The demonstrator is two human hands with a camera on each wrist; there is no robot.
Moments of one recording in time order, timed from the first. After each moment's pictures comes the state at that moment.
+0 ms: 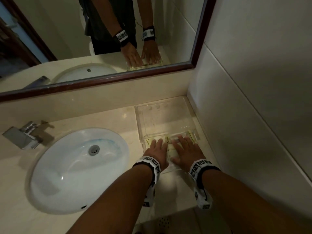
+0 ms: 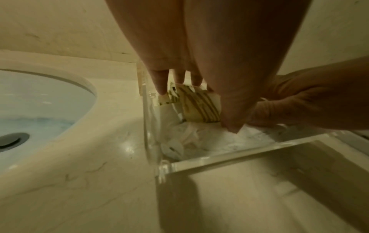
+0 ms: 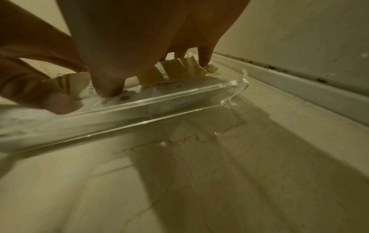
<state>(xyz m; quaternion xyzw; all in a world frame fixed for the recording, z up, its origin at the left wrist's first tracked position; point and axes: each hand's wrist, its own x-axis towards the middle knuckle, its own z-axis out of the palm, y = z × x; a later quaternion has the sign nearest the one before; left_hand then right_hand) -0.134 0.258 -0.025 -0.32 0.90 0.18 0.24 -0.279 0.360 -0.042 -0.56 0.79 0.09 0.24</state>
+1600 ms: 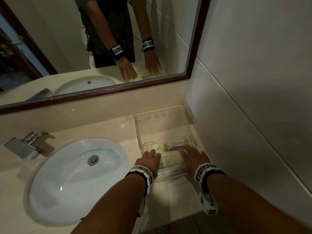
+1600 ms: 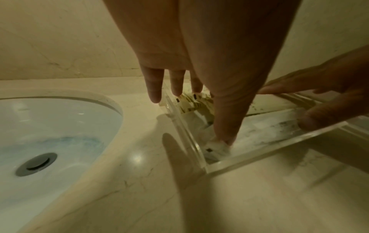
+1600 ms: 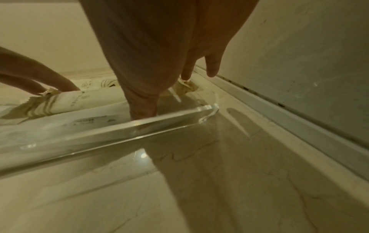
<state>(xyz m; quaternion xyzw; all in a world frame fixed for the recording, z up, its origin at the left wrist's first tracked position) -0.105 0.250 -0.008 -0.33 0.89 0.16 0.26 -0.304 0.372 -0.031 -0.53 0.79 0.15 0.27</state>
